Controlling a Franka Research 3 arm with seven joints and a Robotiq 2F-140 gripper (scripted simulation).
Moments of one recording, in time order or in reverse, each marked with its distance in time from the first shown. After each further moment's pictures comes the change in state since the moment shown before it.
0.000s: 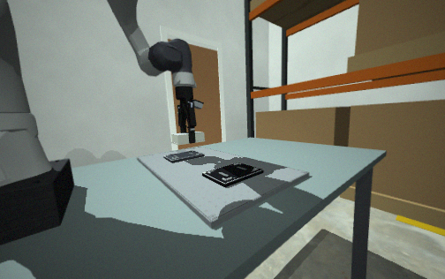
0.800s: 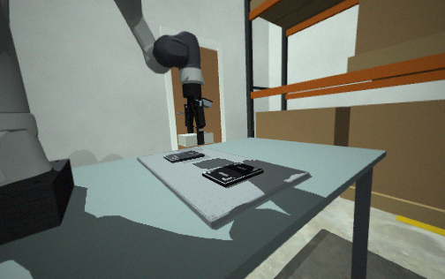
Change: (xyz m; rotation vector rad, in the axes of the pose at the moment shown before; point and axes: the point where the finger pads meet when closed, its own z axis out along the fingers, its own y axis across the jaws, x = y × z) arm 0.006 0.069 0.000 -0.001 0.001 0.000
